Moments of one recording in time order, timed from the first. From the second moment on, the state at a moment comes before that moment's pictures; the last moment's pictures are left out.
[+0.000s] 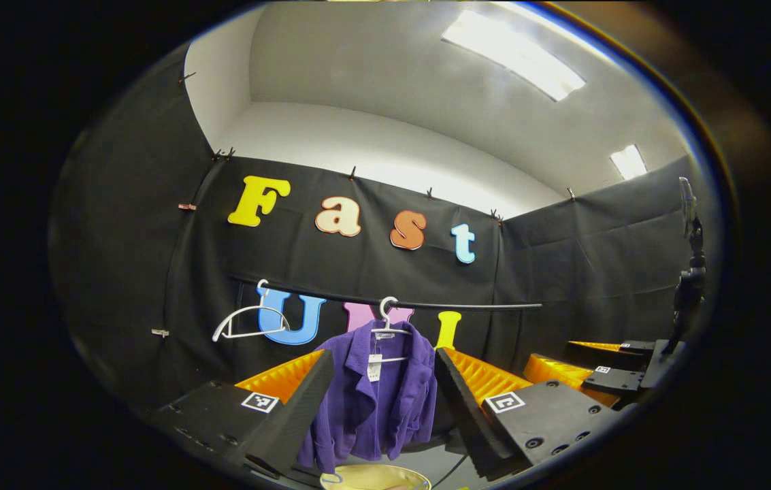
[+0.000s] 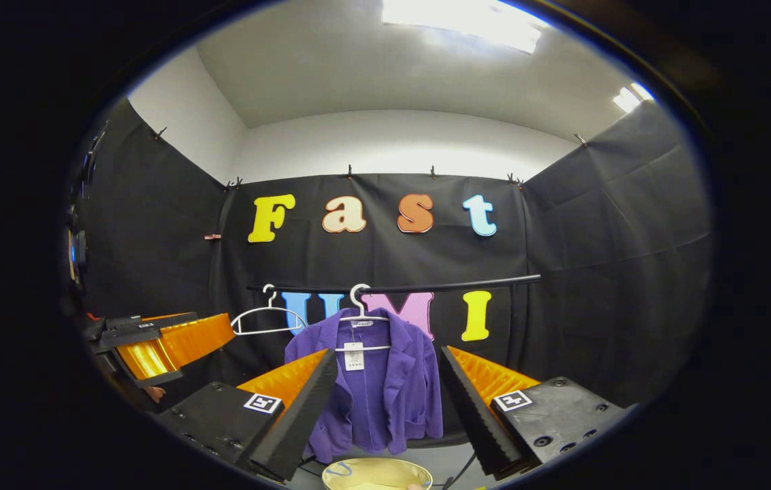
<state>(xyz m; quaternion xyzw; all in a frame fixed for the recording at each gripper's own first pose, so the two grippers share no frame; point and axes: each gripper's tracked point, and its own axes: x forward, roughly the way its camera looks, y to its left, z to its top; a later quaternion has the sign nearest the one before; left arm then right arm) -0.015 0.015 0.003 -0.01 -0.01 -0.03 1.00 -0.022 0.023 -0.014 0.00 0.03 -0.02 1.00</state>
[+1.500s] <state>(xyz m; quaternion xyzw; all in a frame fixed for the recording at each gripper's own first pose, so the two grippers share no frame) 0.143 0.025 -0.100 -0.03 0.03 -0.01 1.00 0.153 0.005 -0.116 0.01 0.06 0.00 1.00</state>
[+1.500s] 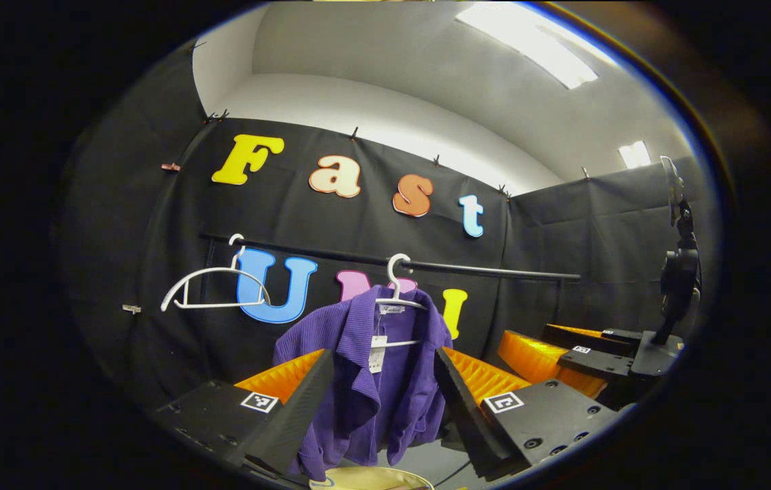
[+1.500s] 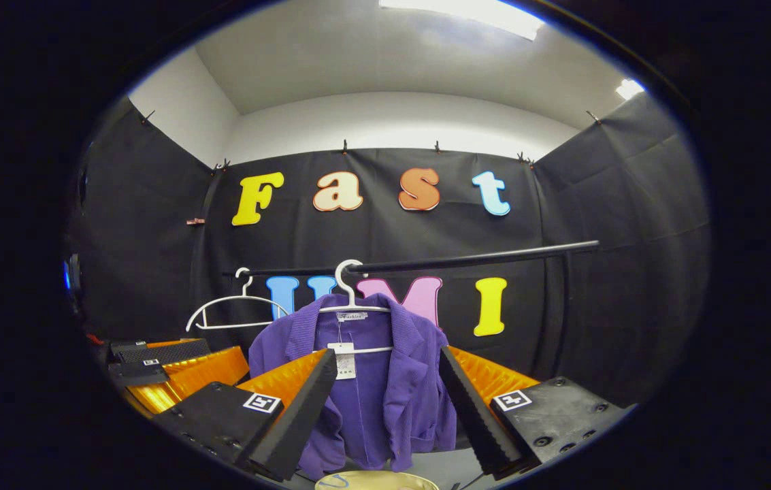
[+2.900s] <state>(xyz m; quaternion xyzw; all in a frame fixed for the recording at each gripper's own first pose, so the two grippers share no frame) 0.311 0.087 -0.227 -0.02 0.09 0.20 0.97 0.373 -0.014 -0.302 0.06 0.13 0.13 0.98</state>
